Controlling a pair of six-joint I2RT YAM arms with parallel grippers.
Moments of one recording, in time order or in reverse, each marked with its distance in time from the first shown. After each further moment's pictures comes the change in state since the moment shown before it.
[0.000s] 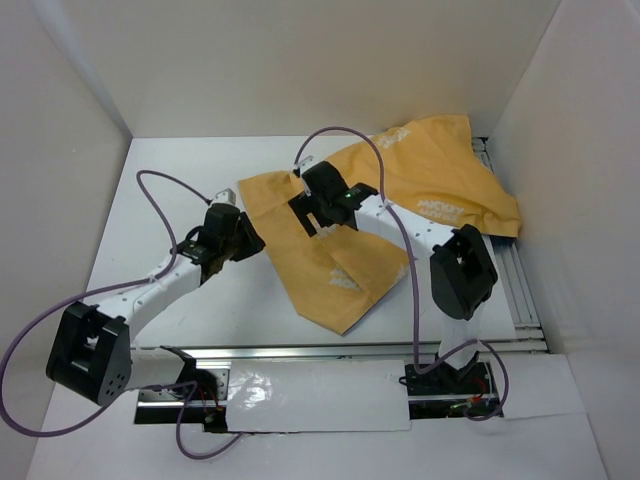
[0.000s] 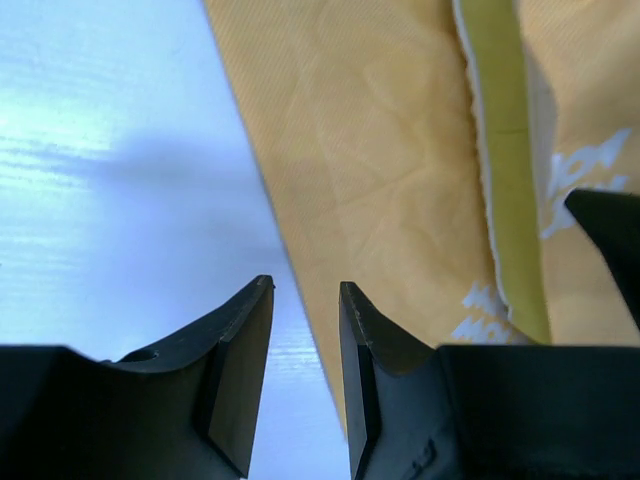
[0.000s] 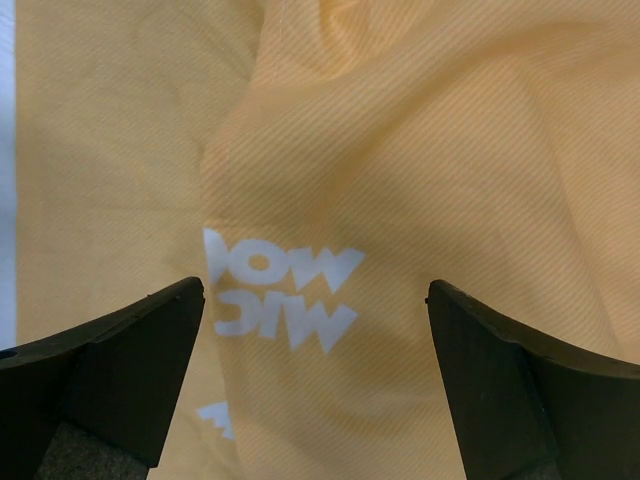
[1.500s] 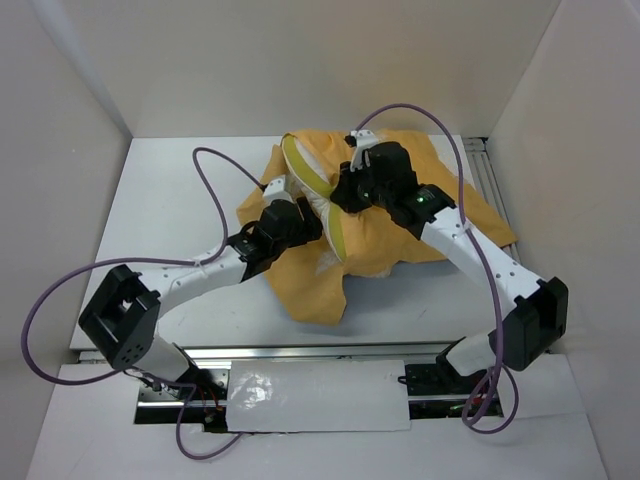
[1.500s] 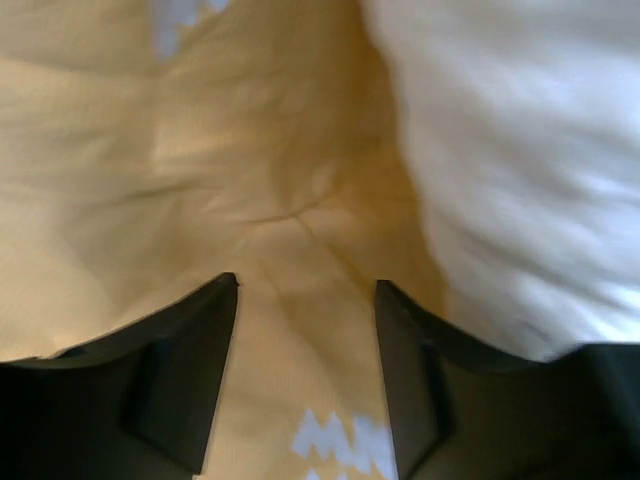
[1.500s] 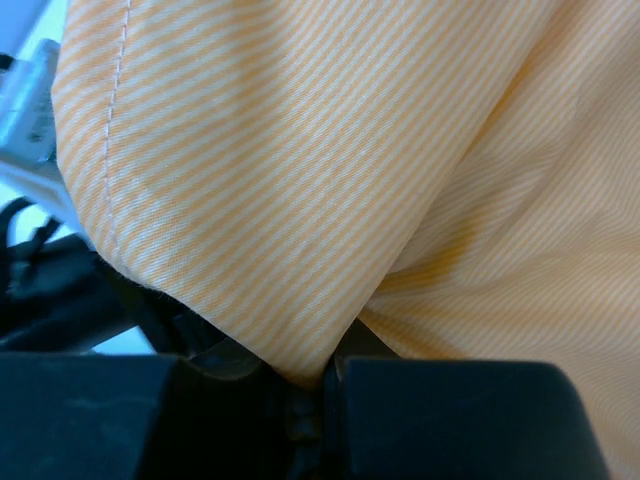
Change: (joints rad) left arm -0.328 0.217 0.187 0.225 -0.215 -0.049; right arm -0.129 -0.412 -0.163 0.088 -0.358 0.215
